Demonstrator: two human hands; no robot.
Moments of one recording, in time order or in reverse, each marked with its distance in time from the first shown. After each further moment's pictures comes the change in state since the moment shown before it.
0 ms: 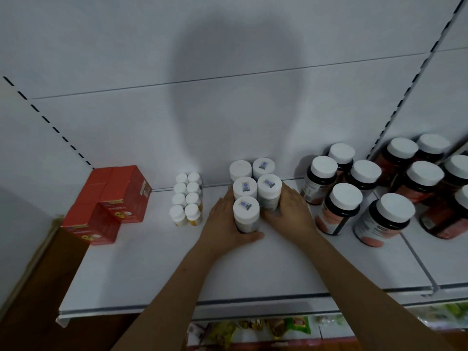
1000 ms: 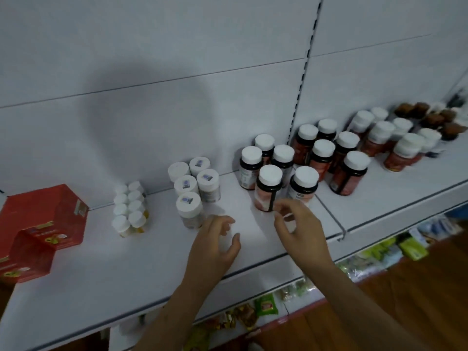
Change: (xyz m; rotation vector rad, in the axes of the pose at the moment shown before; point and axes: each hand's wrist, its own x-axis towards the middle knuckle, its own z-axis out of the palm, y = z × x) left_hand -0.074 0.093 0.035 -0.170 0.099 0.179; right_hand -0.157 -0.011 -0.124 0.103 0.307 0.131
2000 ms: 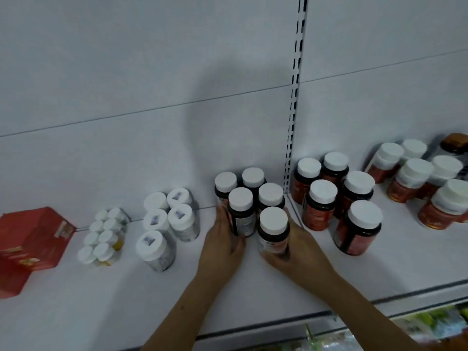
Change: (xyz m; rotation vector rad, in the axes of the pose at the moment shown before) left_hand 0.114 0.000 0.103 0.170 -0.026 -0.198; right_hand 0.116 0.126 -0.004 0.076 -0.383 -0.169
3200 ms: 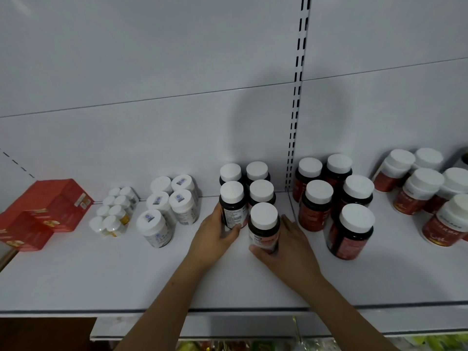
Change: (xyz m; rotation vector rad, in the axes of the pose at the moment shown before) left_hand -0.005 0.008 -0.001 -0.039 0.043 -0.061; right_hand -0.008 0.015 0.010 -0.192 -0.051 0.038
